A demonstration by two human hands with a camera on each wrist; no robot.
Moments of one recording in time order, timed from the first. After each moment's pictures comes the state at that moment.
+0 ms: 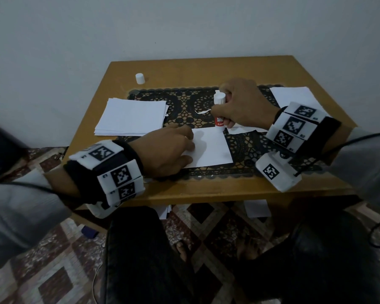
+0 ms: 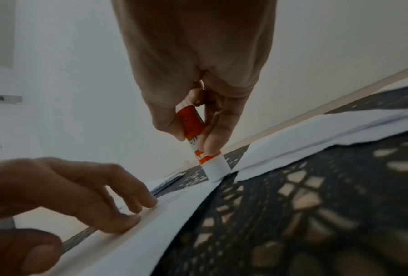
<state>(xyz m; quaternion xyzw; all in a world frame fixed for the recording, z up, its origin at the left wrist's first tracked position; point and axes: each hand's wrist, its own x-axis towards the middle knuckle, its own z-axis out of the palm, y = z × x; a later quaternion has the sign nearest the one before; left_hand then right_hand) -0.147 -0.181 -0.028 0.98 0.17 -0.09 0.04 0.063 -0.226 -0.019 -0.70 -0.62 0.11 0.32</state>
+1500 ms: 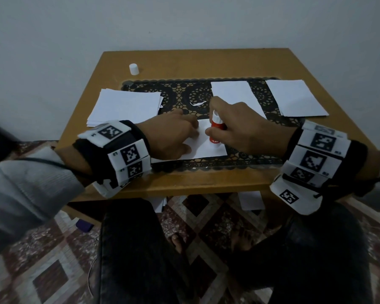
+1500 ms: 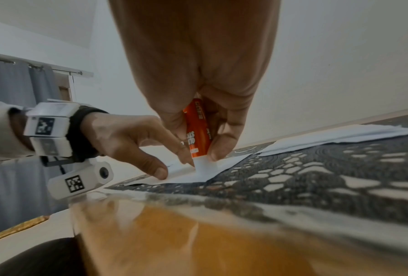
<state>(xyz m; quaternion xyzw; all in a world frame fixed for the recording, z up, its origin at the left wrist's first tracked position) -0.123 -0.175 -0.029 0.98 0.16 -0.11 0.00 0.038 -0.277 -0.030 -0.66 -0.72 0.11 0.18</state>
